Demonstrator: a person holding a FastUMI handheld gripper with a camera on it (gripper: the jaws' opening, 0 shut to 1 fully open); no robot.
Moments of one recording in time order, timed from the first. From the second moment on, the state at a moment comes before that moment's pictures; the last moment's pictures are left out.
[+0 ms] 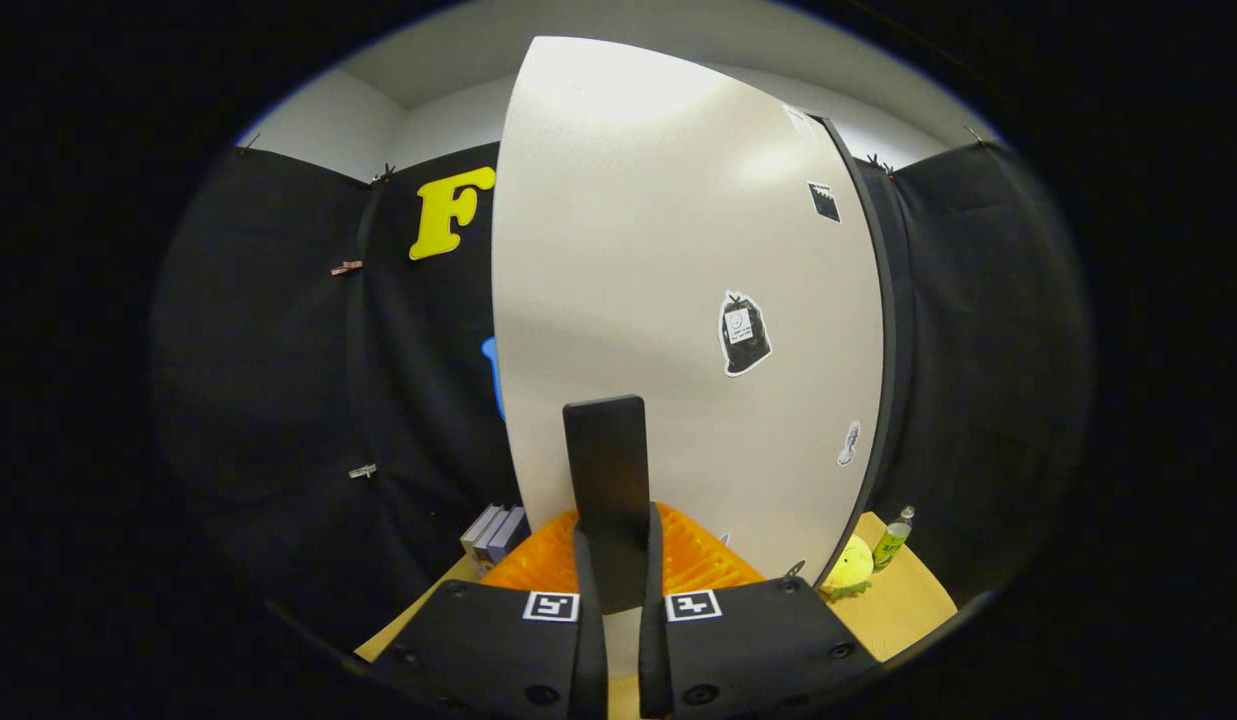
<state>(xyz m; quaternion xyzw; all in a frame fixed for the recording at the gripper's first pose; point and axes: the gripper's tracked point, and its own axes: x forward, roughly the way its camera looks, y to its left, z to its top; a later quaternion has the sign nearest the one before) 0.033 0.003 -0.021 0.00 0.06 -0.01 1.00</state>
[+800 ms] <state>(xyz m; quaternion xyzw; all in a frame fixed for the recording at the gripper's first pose) 0.001 -0.036 -0.016 -0.01 0.07 0.09 0.99</state>
